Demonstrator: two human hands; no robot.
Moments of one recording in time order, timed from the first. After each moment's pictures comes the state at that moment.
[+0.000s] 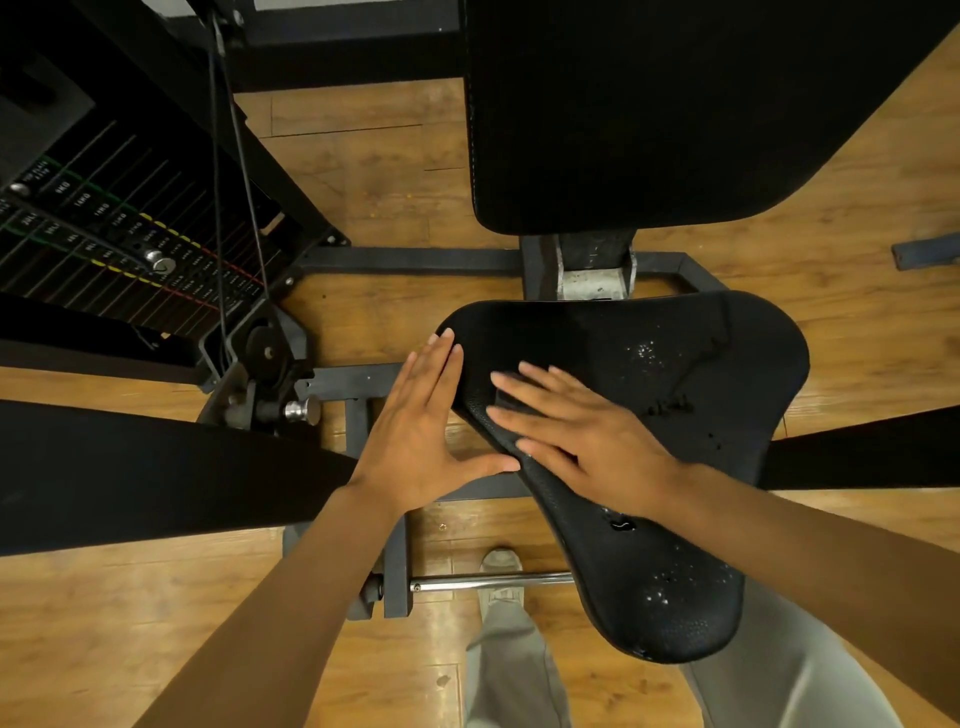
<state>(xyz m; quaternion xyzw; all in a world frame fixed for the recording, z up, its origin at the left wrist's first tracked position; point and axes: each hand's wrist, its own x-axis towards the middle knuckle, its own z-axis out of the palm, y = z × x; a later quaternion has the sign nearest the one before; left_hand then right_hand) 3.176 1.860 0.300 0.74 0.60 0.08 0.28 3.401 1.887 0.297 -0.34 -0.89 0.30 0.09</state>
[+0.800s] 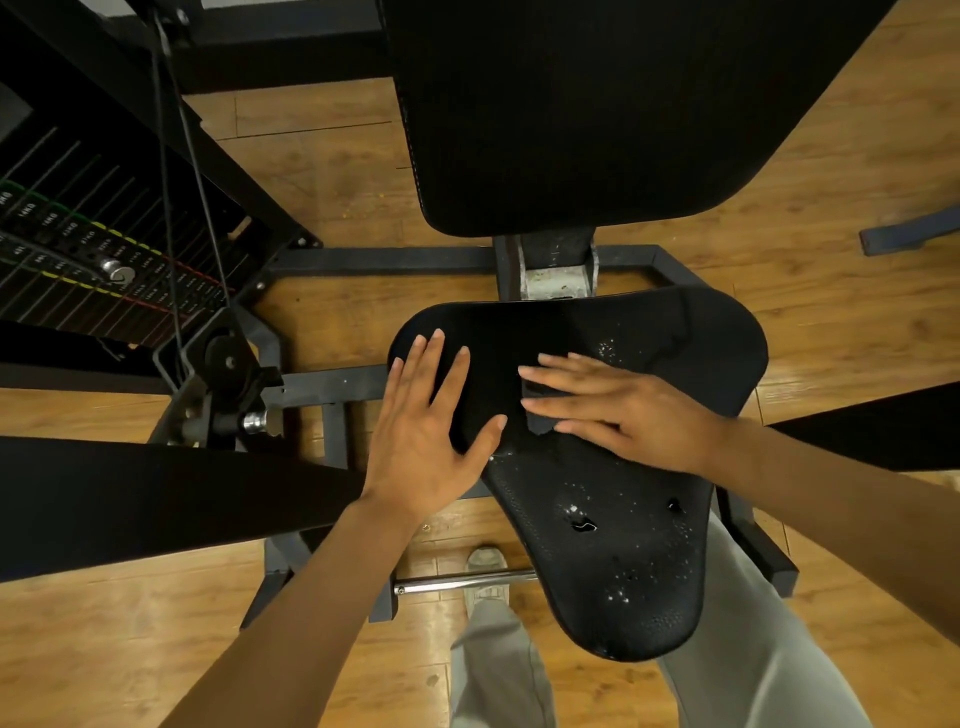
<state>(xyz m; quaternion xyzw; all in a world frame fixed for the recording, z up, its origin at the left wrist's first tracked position) 3.218 1.859 0.291 0.73 0.64 0.13 0.22 3.470 1.922 0.300 -0.28 -0.89 0.36 0.07</state>
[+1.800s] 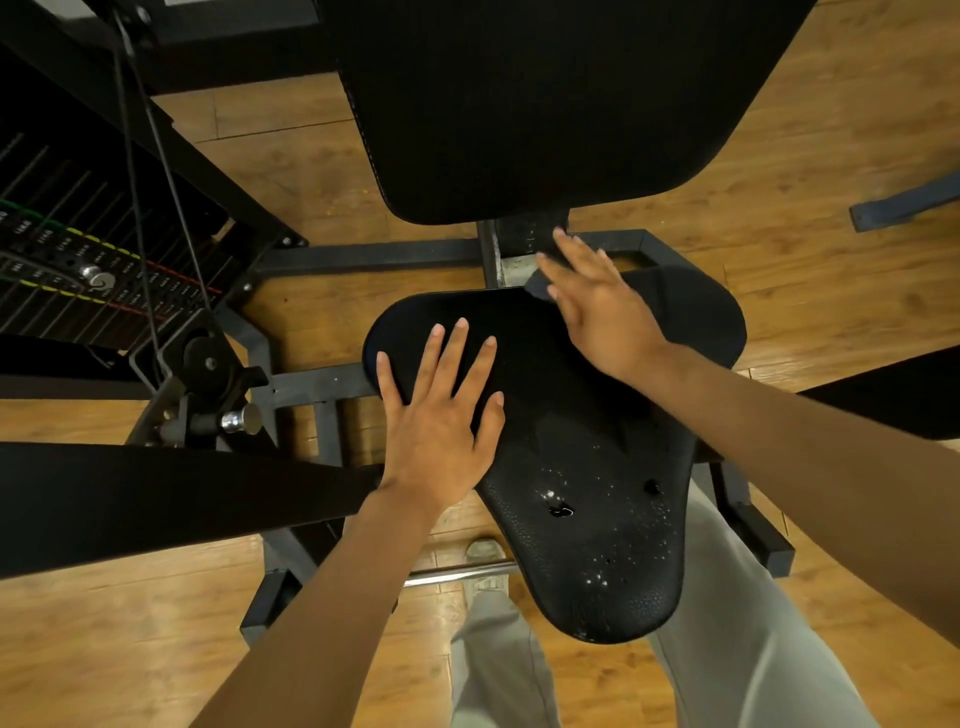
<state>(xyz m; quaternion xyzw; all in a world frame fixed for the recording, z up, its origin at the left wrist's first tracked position) 3.255 1.863 0.291 0.75 0.64 0.03 0.19 3.457 1.973 0.287 -0.55 -0.79 0.24 0.08</state>
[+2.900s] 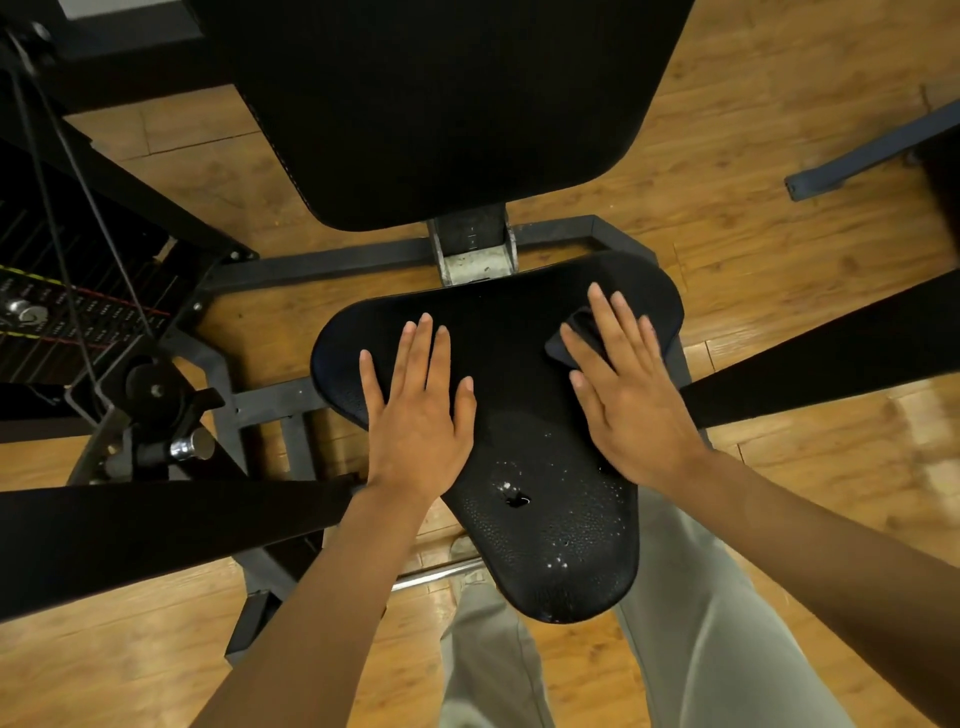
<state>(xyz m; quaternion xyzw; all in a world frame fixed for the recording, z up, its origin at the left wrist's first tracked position) 3.283 1.873 0.303 0.72 0.66 0.02 0.21 3.507 1.870 0.314 -0.60 -0.77 0.18 0.05</state>
